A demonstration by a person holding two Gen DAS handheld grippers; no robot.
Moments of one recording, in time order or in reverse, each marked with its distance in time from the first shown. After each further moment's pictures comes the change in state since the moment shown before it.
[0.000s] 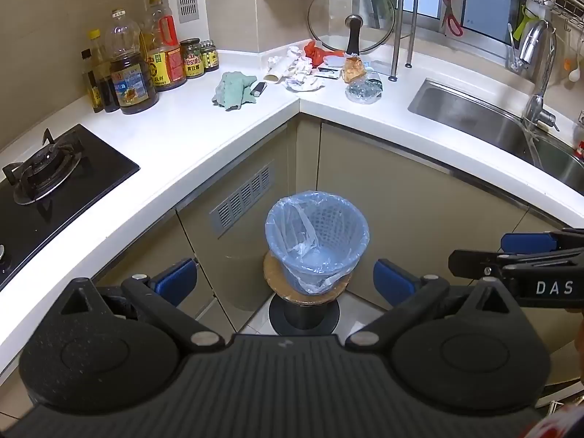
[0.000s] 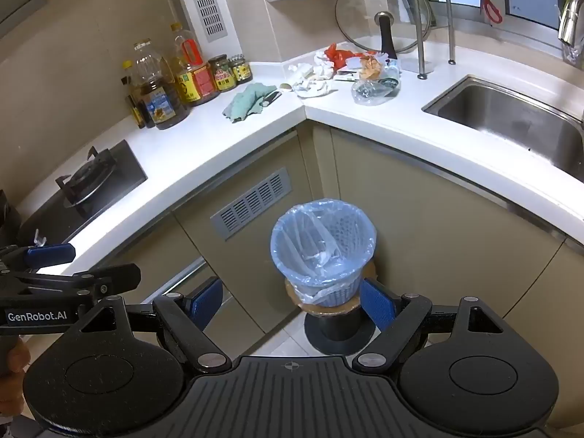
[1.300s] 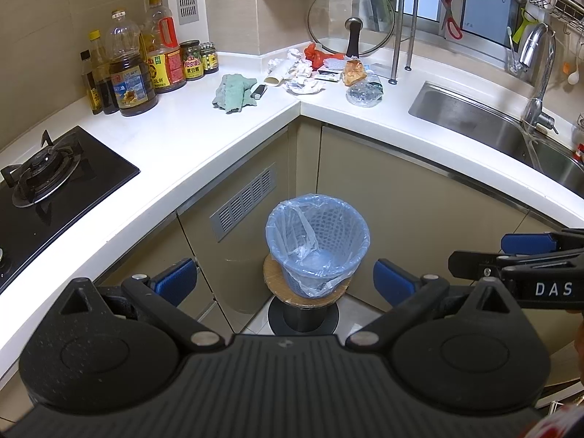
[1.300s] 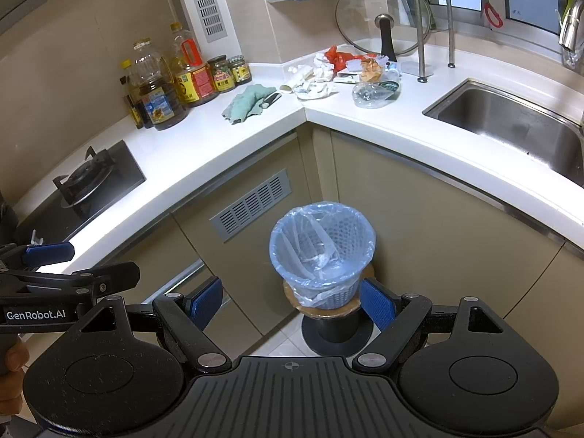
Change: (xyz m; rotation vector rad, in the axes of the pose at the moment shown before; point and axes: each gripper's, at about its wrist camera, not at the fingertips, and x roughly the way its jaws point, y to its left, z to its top) left arm -0.015 0.006 0.010 -0.008 -0.004 -0.007; right arm 0.001 0.002 0.002 -0.012 -0.004 -0.010
